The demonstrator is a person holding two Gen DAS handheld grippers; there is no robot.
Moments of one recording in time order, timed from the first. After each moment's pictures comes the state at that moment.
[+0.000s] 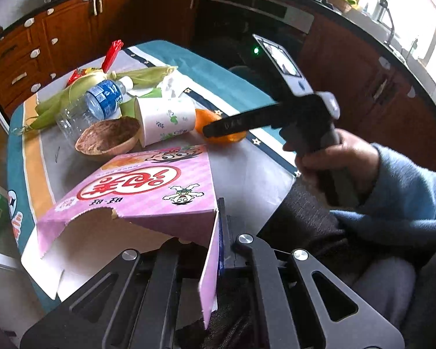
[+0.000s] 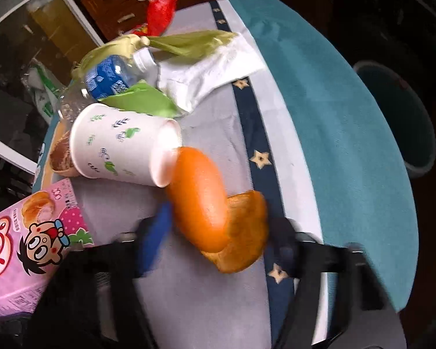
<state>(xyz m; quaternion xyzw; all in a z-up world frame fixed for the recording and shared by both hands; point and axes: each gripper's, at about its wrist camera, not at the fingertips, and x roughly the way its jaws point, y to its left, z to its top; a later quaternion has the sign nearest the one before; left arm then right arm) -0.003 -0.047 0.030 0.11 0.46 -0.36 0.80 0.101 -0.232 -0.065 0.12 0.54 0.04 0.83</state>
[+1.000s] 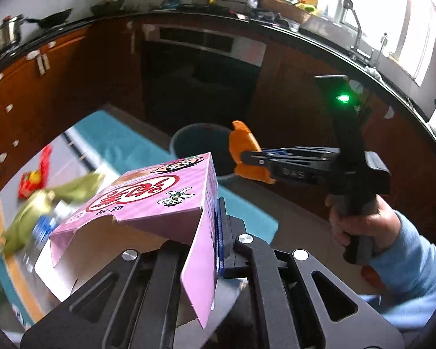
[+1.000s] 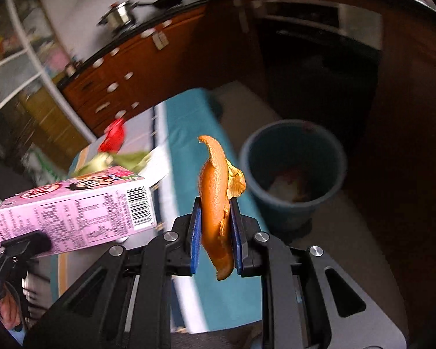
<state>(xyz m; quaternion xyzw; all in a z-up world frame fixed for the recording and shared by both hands) 0.049 -0.226 0.115 0.15 0.40 -0.45 0.79 0.028 -0.407 0.046 0.20 0.40 -0.06 0.89</state>
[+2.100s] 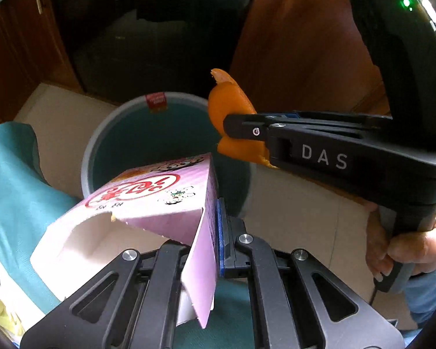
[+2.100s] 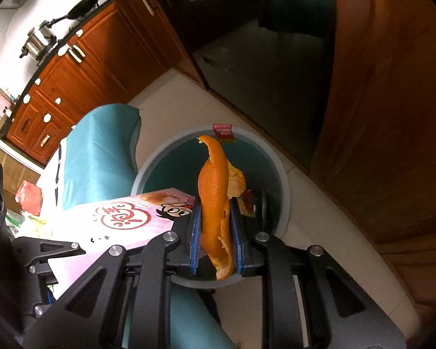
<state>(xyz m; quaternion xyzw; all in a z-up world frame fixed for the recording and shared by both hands) 0.171 -0.468 -0.054 0.25 0.50 -0.49 0.66 0.127 -0.574 -0.064 0.28 0.46 -0.15 0.83</state>
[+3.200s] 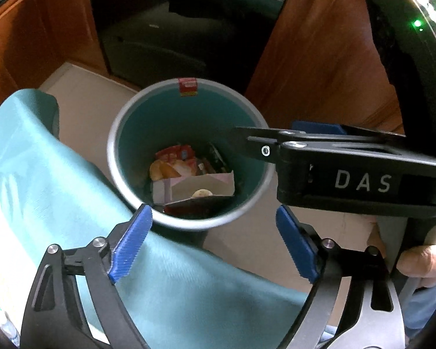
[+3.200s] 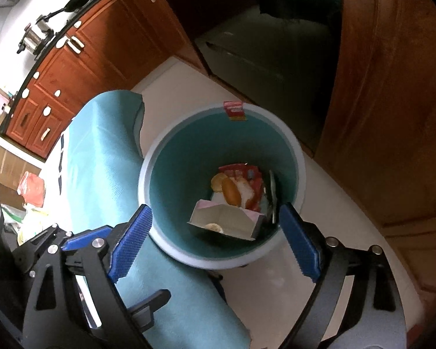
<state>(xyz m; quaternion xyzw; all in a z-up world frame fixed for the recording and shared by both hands) 0.175 -0.426 -0.047 0.22 0.52 -0.44 0.70 0.123 -0.550 -0.061 0.29 0.48 -0.14 0.82</state>
